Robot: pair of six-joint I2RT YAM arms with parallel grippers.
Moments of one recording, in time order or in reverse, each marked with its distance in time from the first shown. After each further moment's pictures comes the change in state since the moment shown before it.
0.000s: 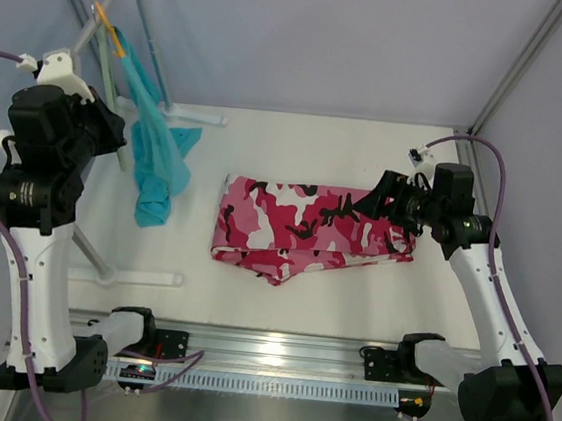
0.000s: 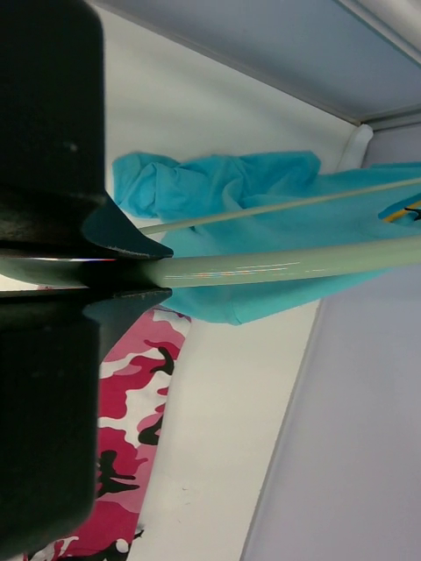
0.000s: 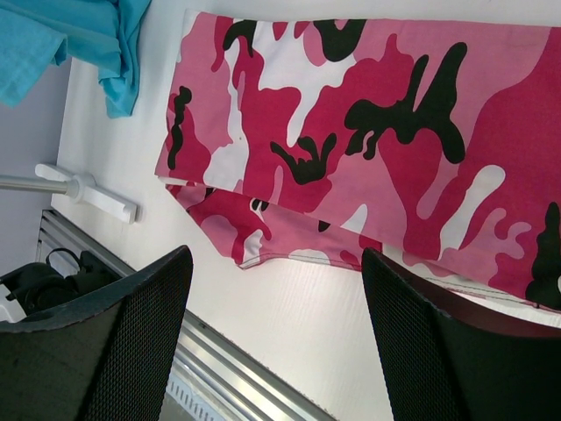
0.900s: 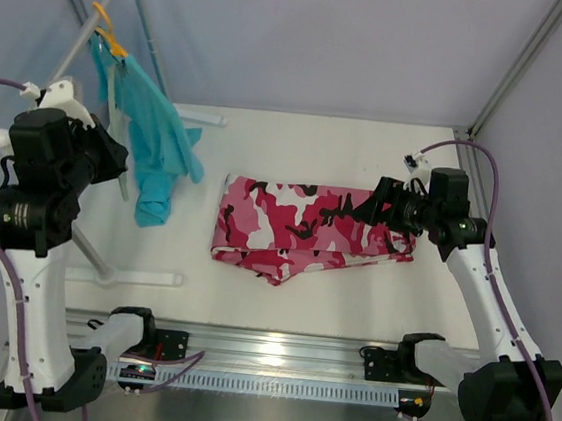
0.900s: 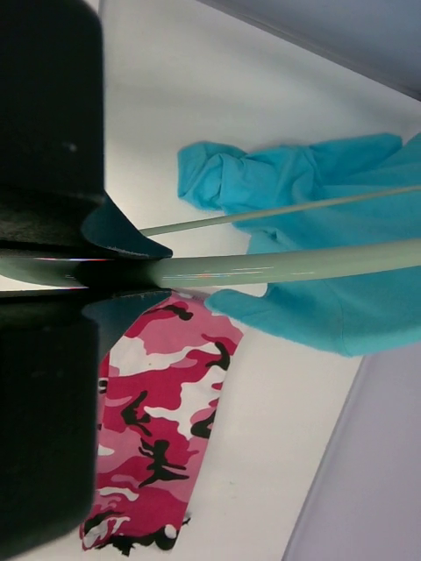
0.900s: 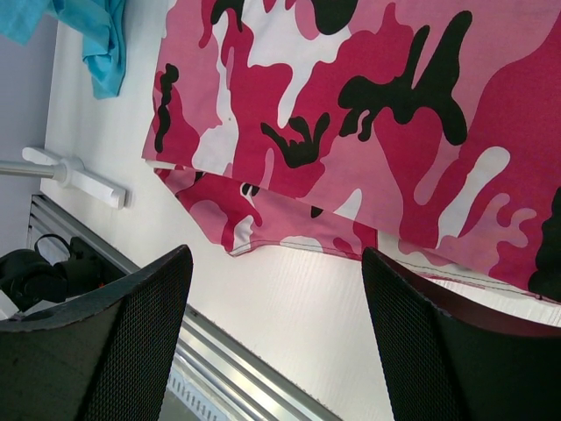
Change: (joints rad) left arm 0.000 -0.069 -0.046 -0.166 0.007 -0.049; right arm 0.000 0.003 -0.052 0.007 -0.014 -0.026
